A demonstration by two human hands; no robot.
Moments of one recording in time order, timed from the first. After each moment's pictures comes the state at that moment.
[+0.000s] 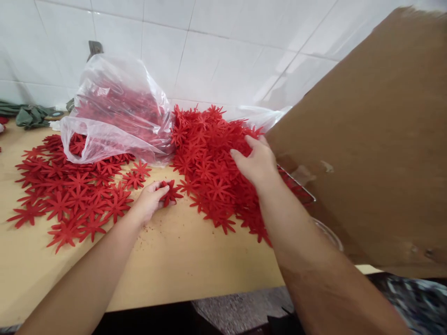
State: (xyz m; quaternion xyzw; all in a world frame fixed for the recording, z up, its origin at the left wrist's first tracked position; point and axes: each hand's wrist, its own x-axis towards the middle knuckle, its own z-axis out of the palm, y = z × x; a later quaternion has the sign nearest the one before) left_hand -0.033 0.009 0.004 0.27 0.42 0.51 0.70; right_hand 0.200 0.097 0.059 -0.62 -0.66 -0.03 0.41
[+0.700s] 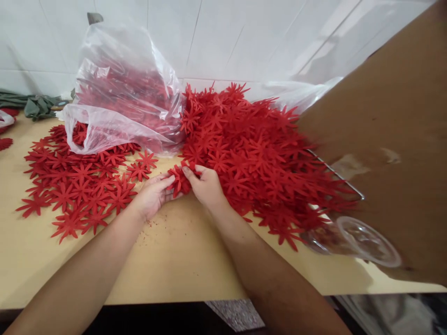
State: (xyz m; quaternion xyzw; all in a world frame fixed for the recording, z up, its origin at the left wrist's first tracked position) left_hand -0.032 0.007 0.011 0.22 0.38 0.52 0.74; right_hand 0.097 0.048 -0.007 -0.47 -0.63 0.42 0.45
